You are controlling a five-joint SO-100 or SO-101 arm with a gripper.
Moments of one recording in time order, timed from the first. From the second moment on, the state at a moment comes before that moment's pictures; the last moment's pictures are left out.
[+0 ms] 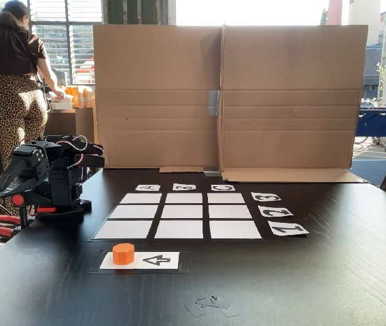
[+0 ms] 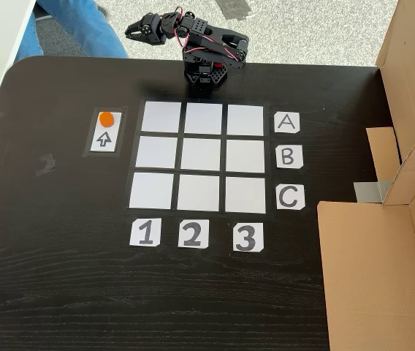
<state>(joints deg) 98.8 189.8 175.0 39.2 80.9</state>
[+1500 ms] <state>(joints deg) 99.2 170.7 162.2 43.9 81.5</state>
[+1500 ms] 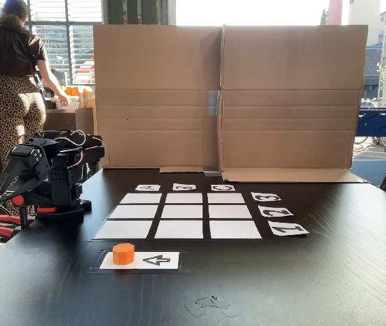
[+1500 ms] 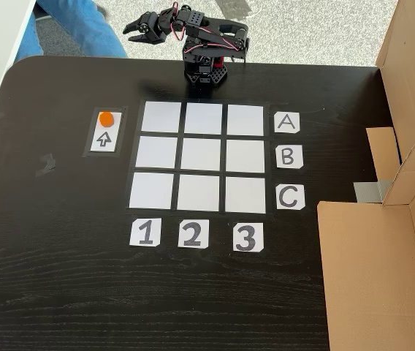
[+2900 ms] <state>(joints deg) 79.6 94.0 75.9 82.1 49.1</state>
